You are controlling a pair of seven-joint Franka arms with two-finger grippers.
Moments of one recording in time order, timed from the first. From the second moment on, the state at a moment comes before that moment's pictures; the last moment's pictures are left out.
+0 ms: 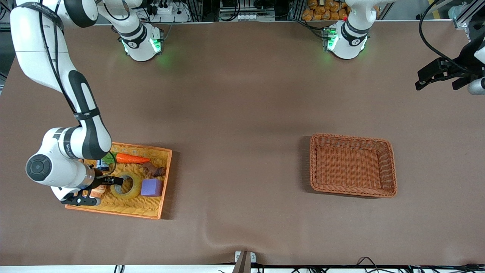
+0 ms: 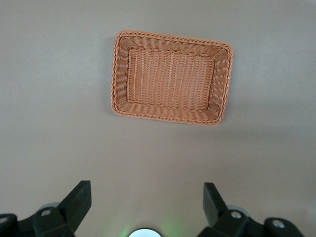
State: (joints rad) left arm 0.17 0.04 -0.26 -1.39 -0.01 1.39 -0.10; right arm -0.02 0.73 0.00 -1.49 -0.01 2.20 0.06
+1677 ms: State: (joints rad) left arm 0.16 0.04 -0.26 -1.39 -0.01 1.39 -0.10; right arm -0.01 0.65 0.01 -1.44 -0.02 2.04 0.12
